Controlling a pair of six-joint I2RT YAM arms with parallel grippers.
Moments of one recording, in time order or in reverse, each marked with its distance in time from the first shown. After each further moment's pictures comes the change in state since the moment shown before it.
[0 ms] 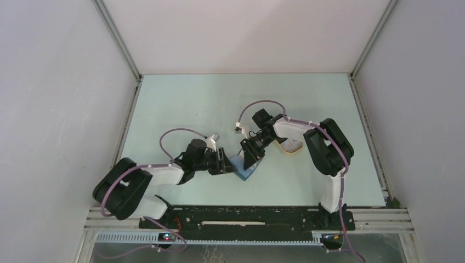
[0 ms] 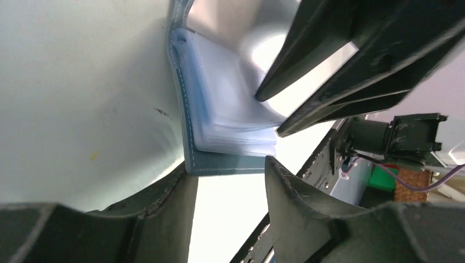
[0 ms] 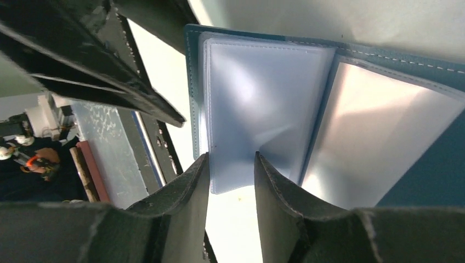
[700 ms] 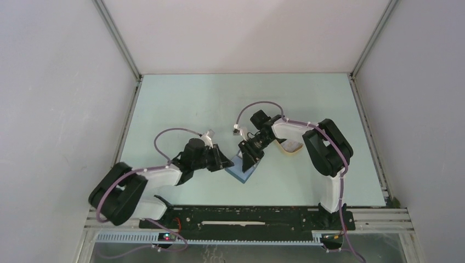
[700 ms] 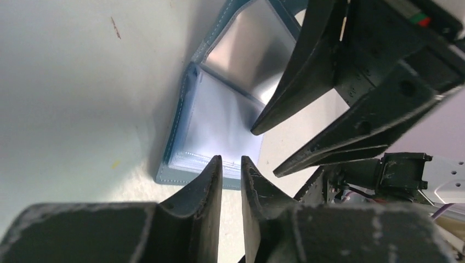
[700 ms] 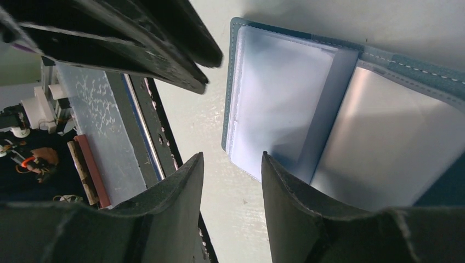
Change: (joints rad) left arm 0.004 -0.130 -0.016 -0.039 -0.146 -0.073; right arm 0.028 0.000 0.001 -0.003 0.018 -0.013
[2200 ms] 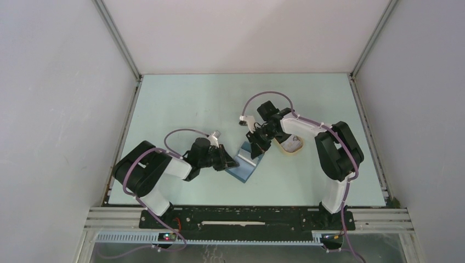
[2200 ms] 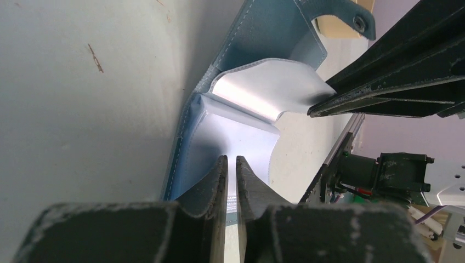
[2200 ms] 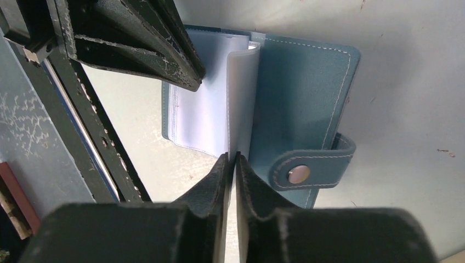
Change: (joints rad) left arm -0.001 0.344 0.038 0.304 0.102 -0.047; right arm -0.065 -0.099 0.029 -0.039 0.218 -0.078
